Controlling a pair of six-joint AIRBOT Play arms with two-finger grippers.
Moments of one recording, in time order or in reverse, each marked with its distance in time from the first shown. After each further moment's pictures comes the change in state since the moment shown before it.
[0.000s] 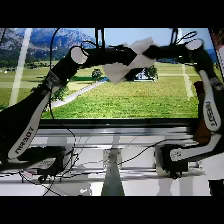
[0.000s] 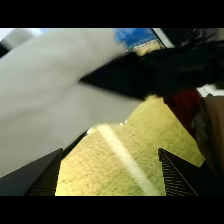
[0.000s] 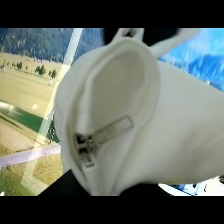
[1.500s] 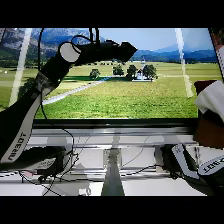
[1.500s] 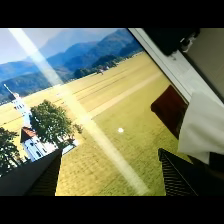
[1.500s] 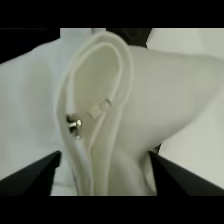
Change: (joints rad) left arm 0.011 0.066 0.000 -0.001 -0.022 0.000; right arm -0.987 0.668 -0.374 -1.075 0.409 0.950
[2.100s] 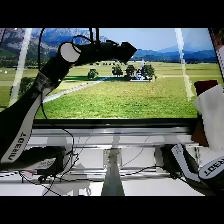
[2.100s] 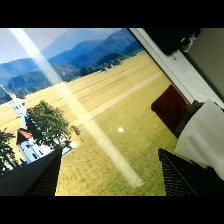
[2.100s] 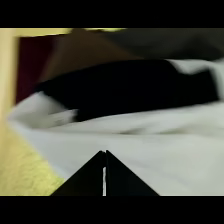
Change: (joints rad) left arm 0.000 -0.001 0.000 0.000 0.000 0.000; right arm 0.126 0.000 0.003 0.286 -0.222 -0.093
